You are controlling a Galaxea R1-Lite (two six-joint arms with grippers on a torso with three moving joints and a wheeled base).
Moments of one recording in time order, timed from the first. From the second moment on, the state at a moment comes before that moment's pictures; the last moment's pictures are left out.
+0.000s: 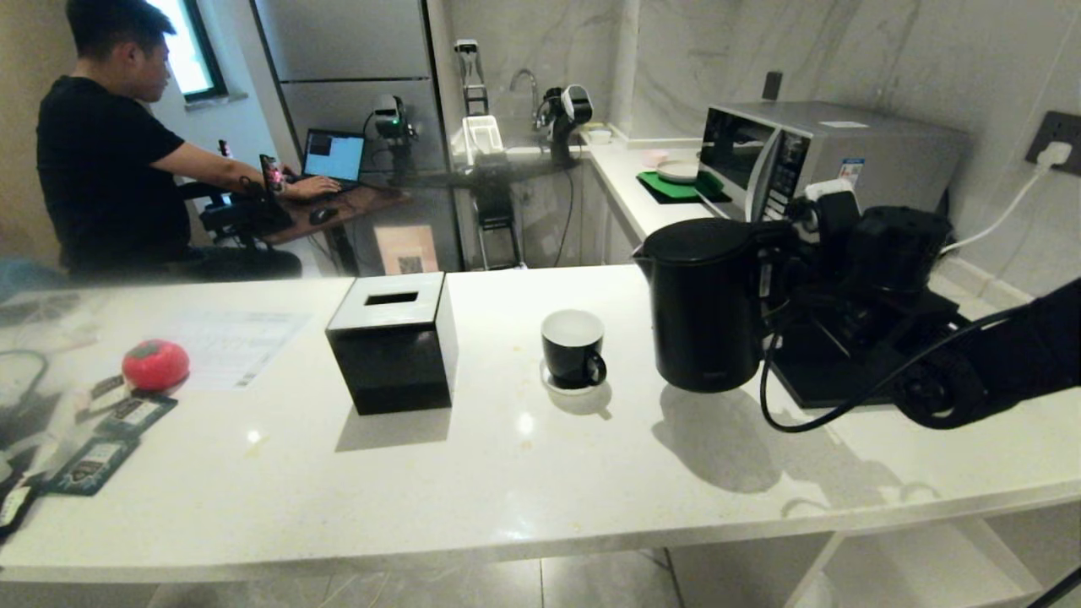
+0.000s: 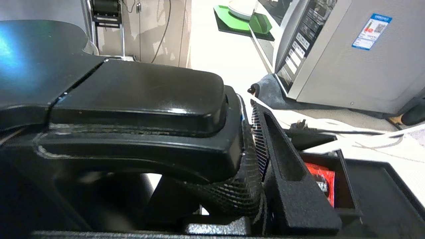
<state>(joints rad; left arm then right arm) 0.00 0.00 0.00 -0.01 0.01 -0.01 0.26 1.96 -1.04 -1.01 -0.28 -0.19</state>
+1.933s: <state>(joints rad) 0.00 0.00 0.00 -0.01 0.01 -0.01 0.32 2.09 -1.34 -0.84 -0.27 -0.57</state>
